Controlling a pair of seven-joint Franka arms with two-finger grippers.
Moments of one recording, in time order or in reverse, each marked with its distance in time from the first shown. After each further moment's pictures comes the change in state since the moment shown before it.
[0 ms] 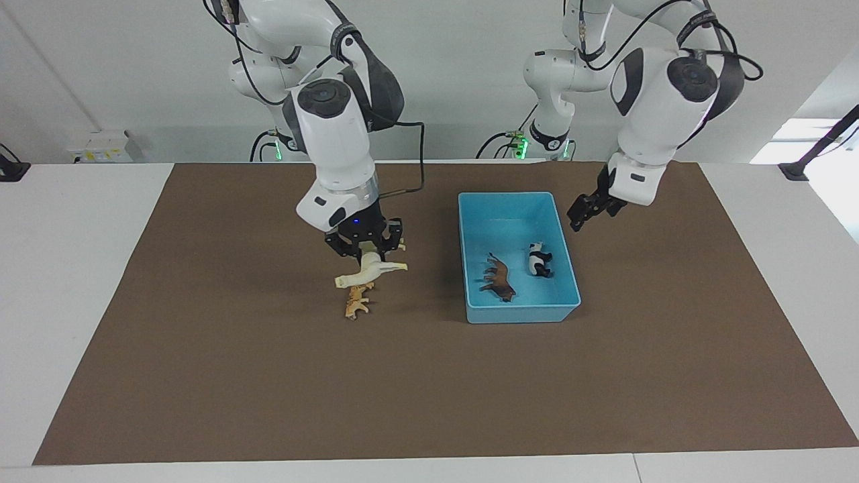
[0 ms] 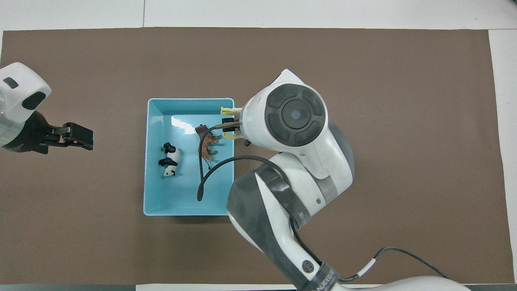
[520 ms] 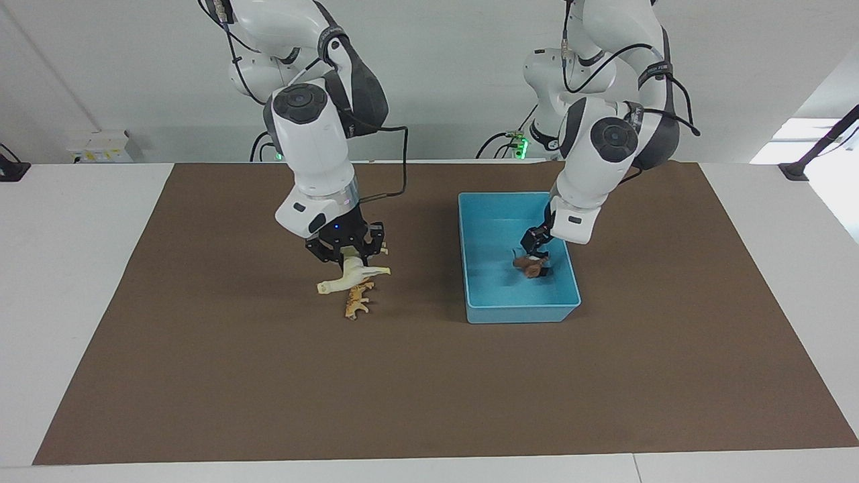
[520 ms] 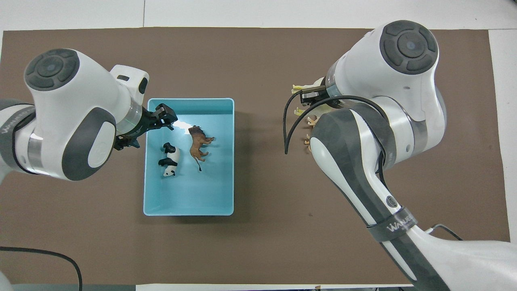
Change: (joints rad) left arm -0.152 0.134 -0.014 -0.062 -0.060 0.270 -0.569; right arm -0.254 -0.017 -0.004 -0.007 -0.003 -0.146 -0.255
